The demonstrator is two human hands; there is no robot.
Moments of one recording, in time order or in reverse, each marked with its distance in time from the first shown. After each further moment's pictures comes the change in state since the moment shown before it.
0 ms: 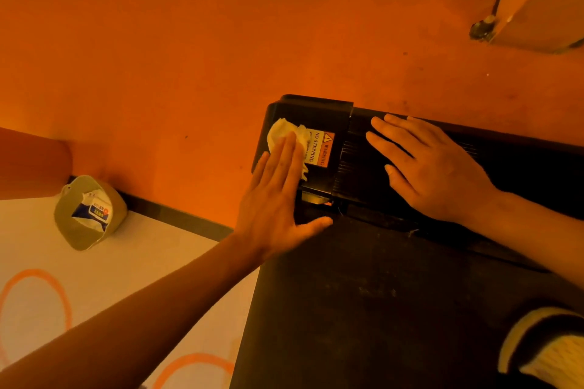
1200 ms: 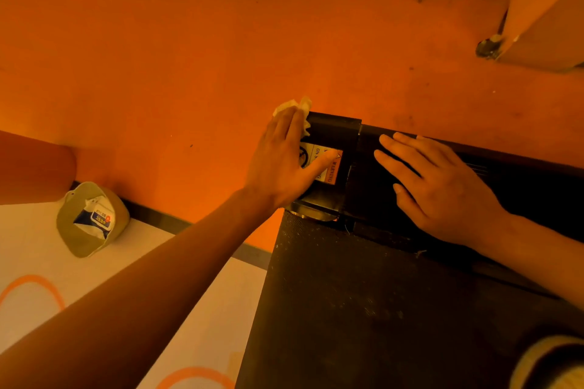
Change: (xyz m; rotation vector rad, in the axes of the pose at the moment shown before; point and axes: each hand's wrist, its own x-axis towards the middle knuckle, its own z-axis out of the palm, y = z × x) left_hand 0.083 -0.025 -0.028 -0.258 0.092 -0.174; right_hand 0.000 -0.001 0.000 -0.012 0.021 -0.008
